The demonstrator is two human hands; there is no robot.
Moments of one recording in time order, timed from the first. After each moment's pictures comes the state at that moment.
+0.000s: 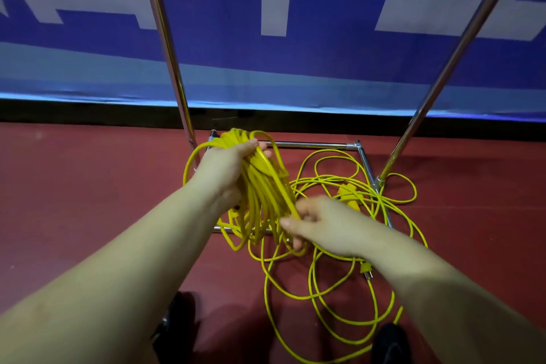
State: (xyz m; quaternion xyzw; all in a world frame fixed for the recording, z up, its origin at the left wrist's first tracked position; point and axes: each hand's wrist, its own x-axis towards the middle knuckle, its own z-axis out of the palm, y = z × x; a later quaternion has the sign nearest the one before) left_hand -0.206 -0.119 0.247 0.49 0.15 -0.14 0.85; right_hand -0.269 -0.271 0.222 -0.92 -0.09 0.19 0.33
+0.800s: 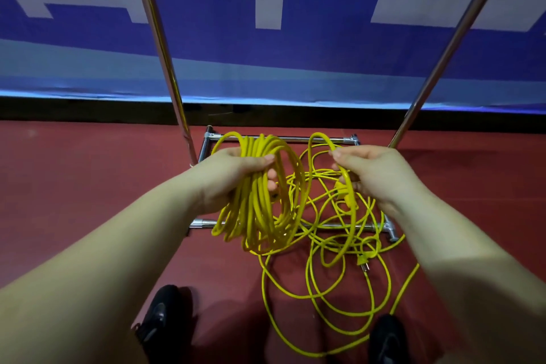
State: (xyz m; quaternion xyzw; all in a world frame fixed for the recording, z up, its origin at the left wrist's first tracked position) left_hand -0.214 -0.109 0.240 0.62 -0.01 -0.30 0.73; right_hand -0.248 -0.316 0.245 -0.75 0.17 0.00 0.64
